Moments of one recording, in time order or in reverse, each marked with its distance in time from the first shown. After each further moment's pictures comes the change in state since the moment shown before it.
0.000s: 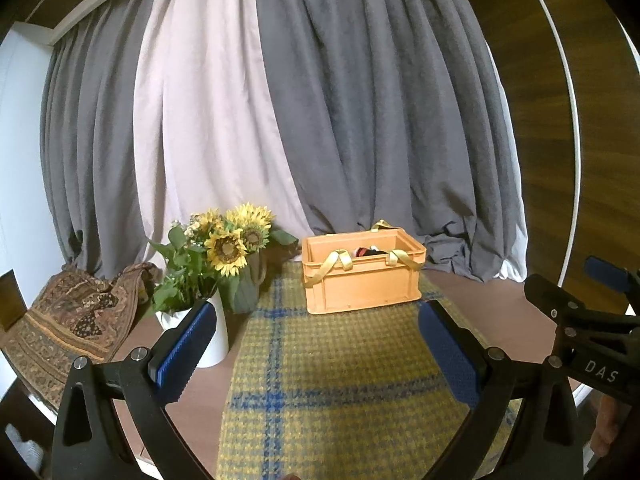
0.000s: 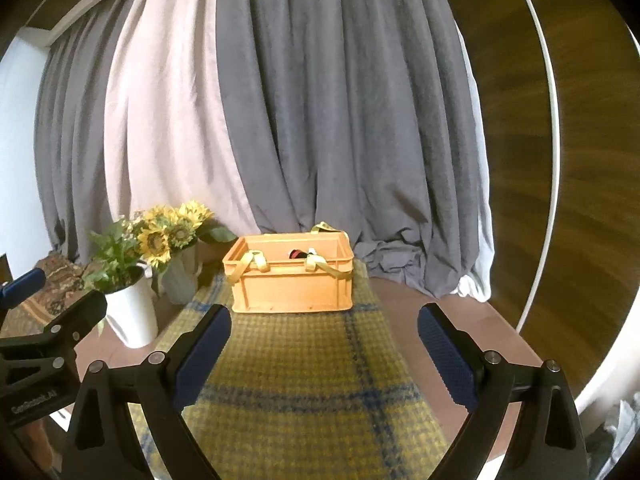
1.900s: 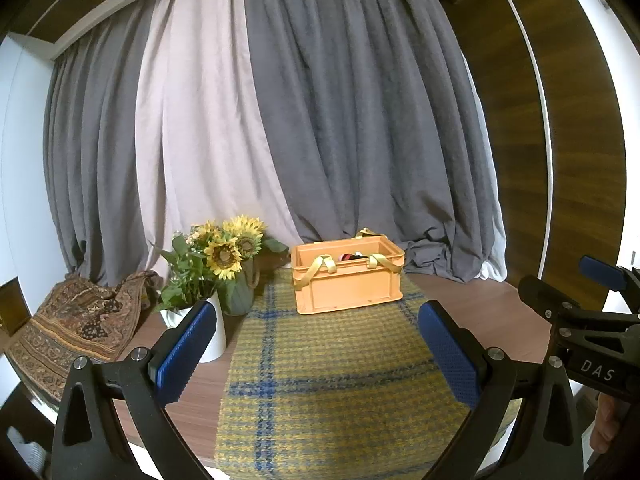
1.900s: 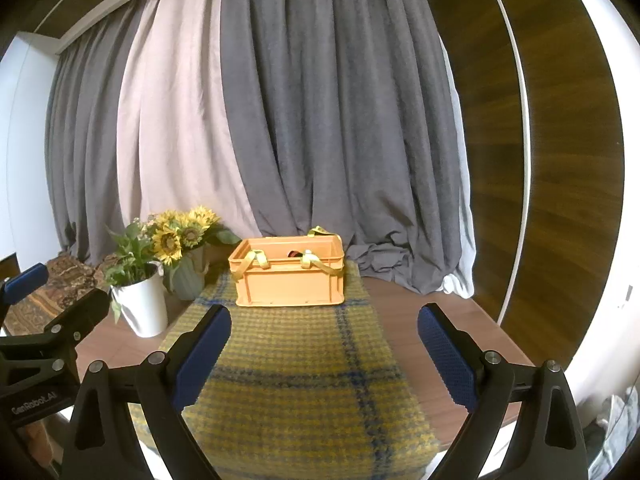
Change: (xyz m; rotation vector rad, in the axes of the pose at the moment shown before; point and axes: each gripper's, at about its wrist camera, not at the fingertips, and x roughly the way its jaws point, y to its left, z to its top) left arm -0.055 -0.020 -0.002 0.021 -0.038 -0.022; right arm -0.057 -0.018 -0.010 0.010 -0.025 0.006
